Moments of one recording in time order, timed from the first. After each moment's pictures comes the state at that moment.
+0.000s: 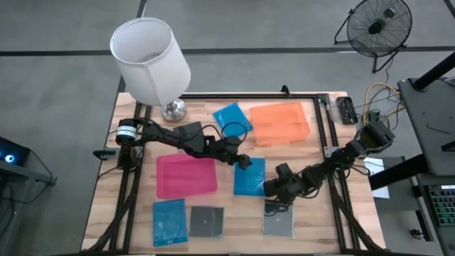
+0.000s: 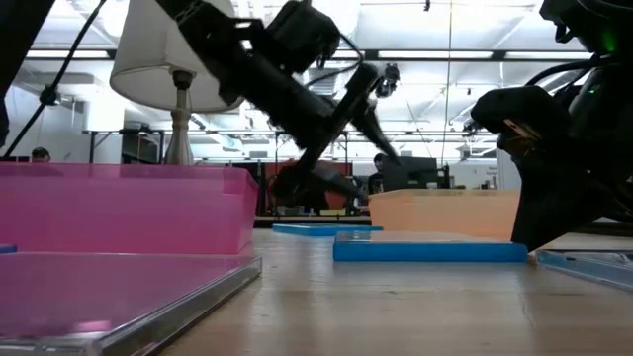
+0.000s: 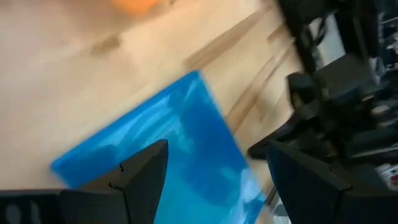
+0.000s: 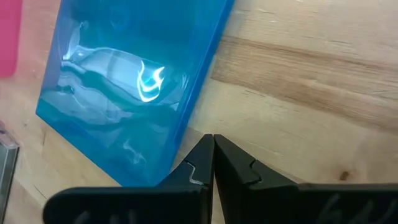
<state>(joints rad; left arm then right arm) 0.01 1.89 1.13 0.15 0.03 -1.05 0.52 1.59 0.61 -0.18 0.39 1.77</state>
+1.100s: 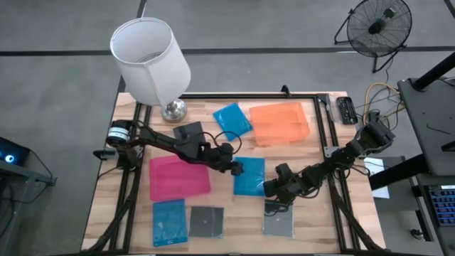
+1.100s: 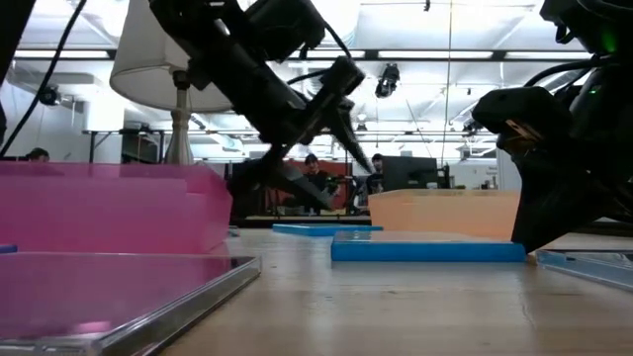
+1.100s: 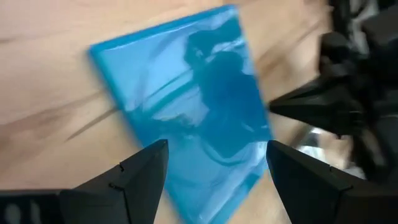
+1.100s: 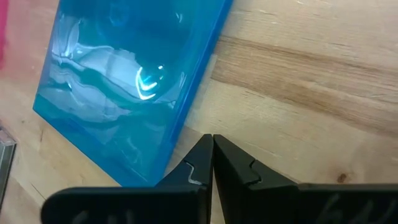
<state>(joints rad) -0.06 1.80 1.07 -0.01 0.00 -1.21 0.52 1.59 0.60 -0.18 0.39 1.75</state>
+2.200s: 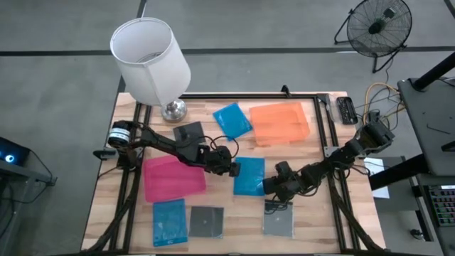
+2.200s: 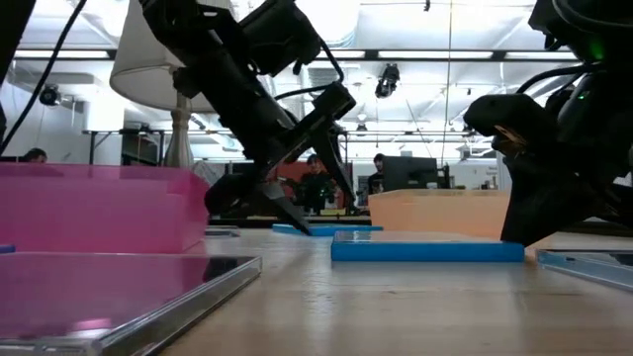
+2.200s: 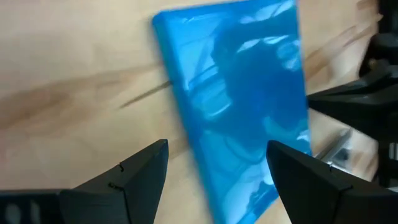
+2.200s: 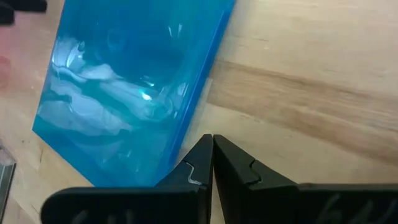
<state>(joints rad) -0.08 1.83 1.04 -0.01 -0.03 -1.34 0.48 1.59 0.60 -0.17 0.42 1.75</state>
